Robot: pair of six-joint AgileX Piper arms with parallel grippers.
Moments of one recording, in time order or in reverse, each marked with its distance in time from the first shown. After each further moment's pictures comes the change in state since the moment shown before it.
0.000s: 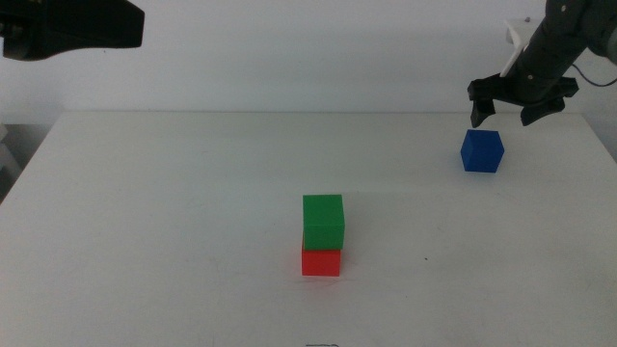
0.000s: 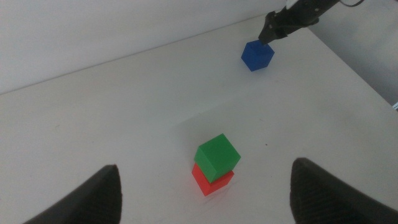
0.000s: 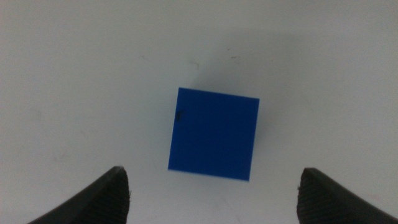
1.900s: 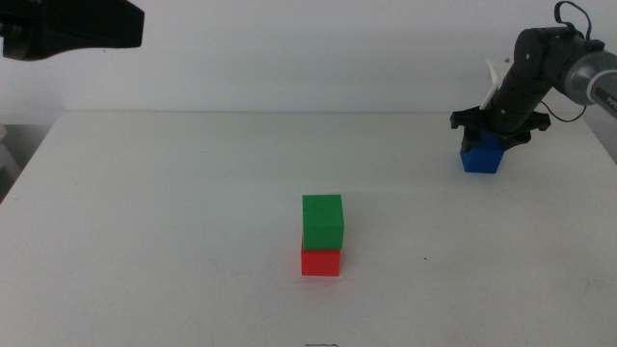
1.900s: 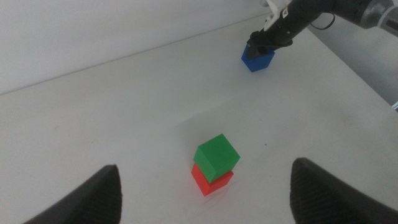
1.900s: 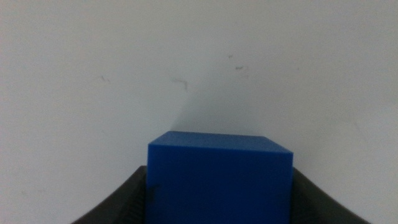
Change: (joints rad) left arm 0.000 0.000 0.000 0.000 0.000 0.000; right arm 0.003 0.178 -0.050 0.000 -0.096 0.079
